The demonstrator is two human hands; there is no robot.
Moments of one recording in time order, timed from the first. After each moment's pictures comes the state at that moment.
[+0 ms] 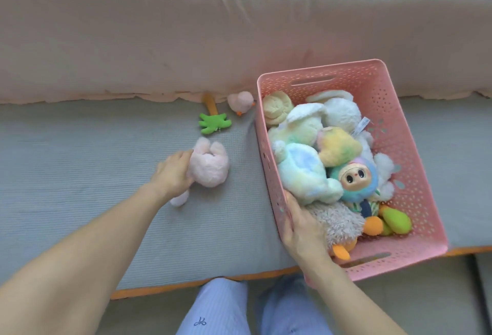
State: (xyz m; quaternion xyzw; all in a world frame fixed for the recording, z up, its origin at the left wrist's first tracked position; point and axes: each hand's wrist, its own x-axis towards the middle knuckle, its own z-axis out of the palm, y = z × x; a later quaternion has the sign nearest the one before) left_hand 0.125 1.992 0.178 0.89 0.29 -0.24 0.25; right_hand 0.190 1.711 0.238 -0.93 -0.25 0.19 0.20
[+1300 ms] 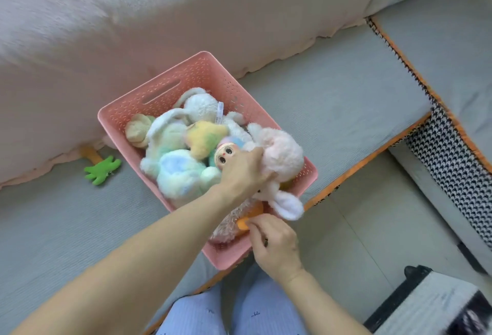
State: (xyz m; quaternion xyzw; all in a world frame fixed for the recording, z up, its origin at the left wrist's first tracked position) left_hand 0.291 1.690 0.300 0.93 -0.01 -0.18 0.31; right_hand 0.178 1.578 0.272 -0.93 -0.13 -0.01 0.34
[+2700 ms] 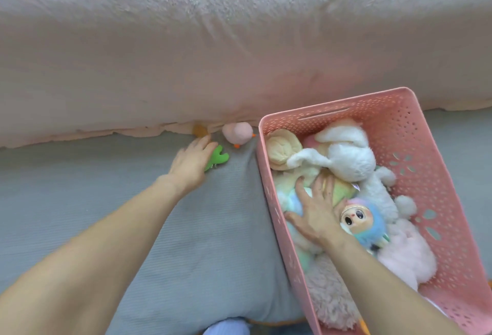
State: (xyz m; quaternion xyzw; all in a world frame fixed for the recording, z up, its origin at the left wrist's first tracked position) left_hand 0.260 2.039 0.150 0.93 0.17 -0.25 0.20; right_hand 0.330 1.782 0.200 -0.89 -0.18 0.43 -0.06
